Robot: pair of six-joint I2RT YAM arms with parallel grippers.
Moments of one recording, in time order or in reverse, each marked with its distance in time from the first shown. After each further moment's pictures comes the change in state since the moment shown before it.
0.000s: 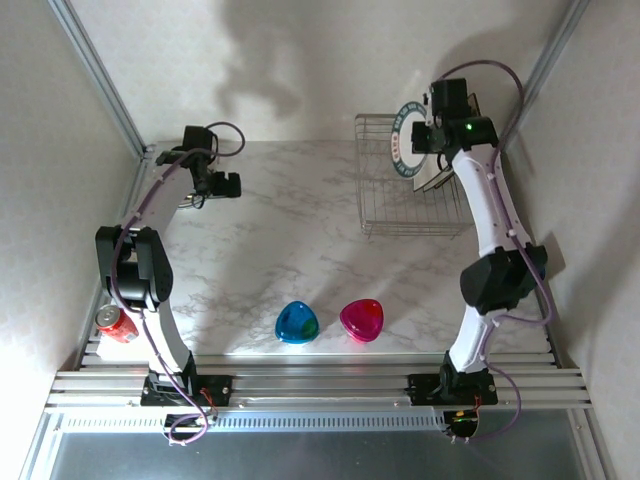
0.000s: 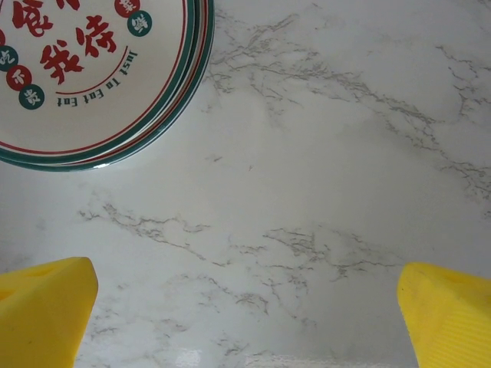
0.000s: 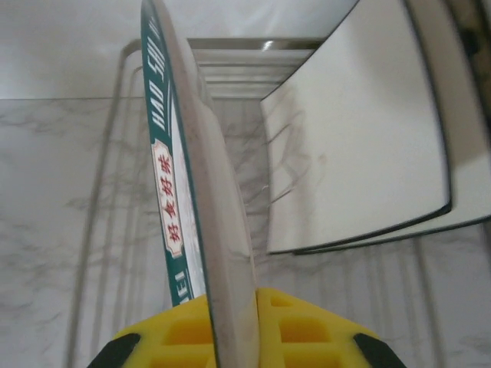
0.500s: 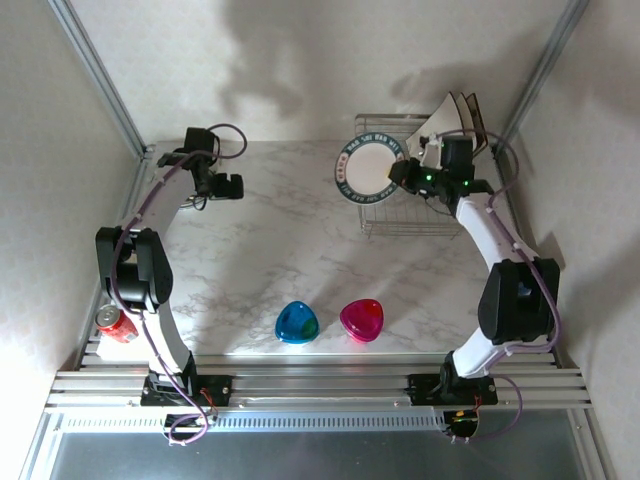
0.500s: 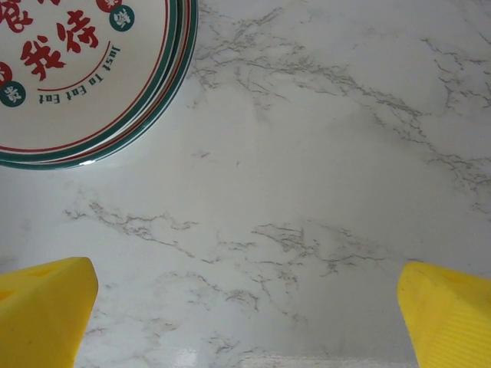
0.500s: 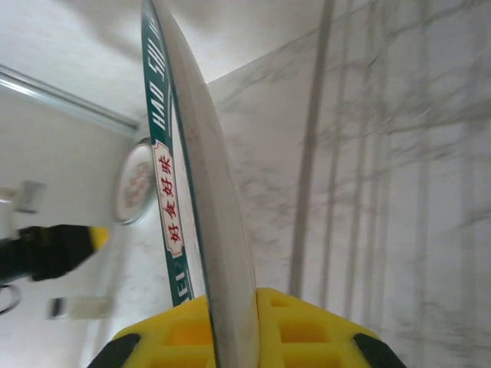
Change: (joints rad) left arm -0.009 -0.013 -0.026 0.016 0.019 0.000; right arm -0.083 -0.197 -0.764 0.740 -0.755 0.457
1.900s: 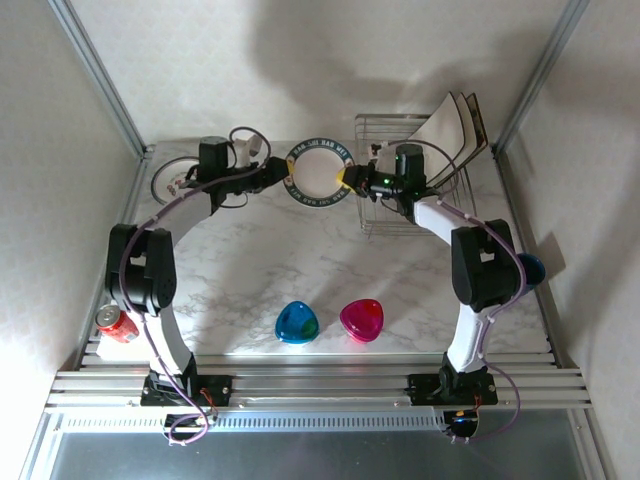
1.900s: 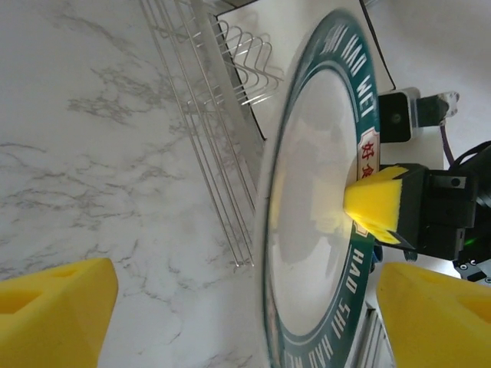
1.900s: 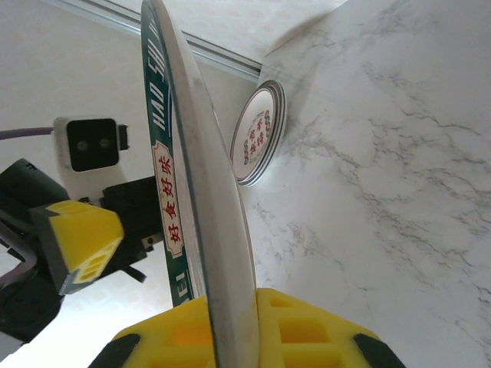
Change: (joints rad) left arm -0.075 -0.008 -0.278 0.861 0.916 -0.443; right arm 0.175 0.276 0.020 0.502 -0.215 0.310
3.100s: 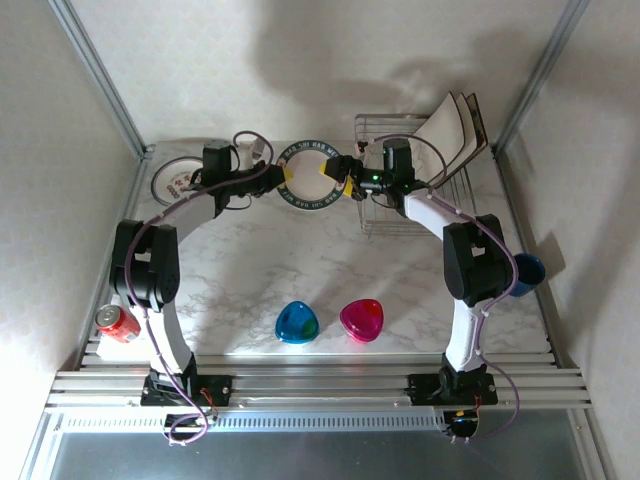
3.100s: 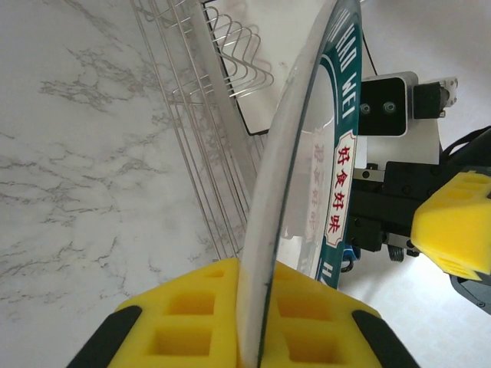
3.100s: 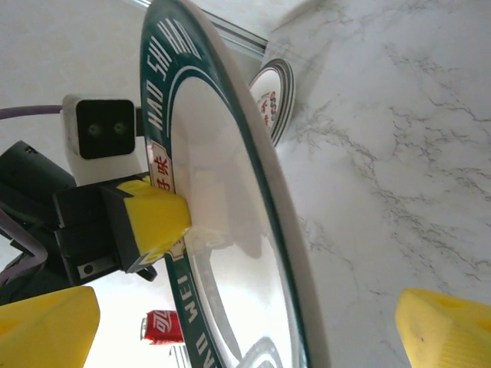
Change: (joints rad) left arm -0.004 0.033 -0.023 0.096 0.041 -0.088; right arm 0.042 0.059 0.115 -0.127 -0.004 -0.075
